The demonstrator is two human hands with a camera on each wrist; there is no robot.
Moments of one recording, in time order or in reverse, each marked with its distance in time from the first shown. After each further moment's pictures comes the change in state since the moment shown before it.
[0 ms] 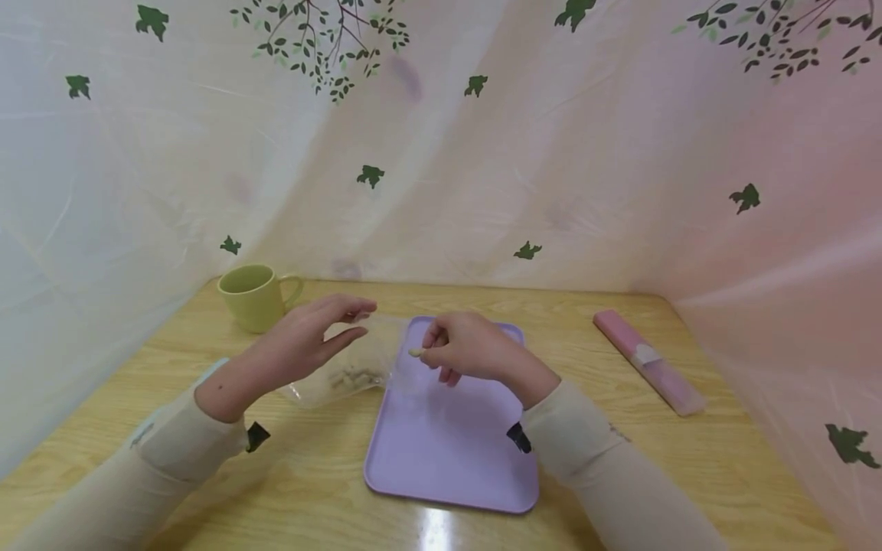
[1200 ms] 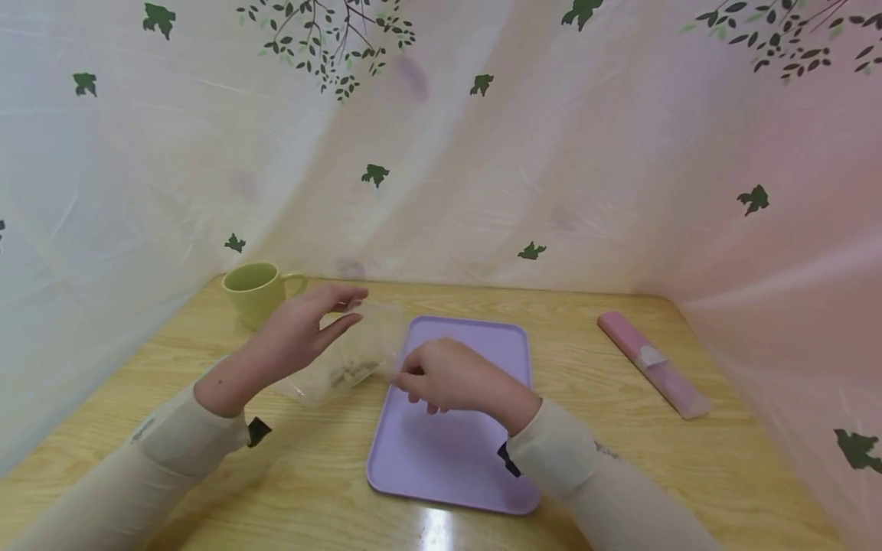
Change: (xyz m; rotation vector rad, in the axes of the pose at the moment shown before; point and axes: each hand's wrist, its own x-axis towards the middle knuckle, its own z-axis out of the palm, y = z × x) left_hand 0.002 0.000 -0.010 0.020 -0.006 -0.179; right_hand -0.008 -0.018 0.034 -0.192 -0.099 -0.090
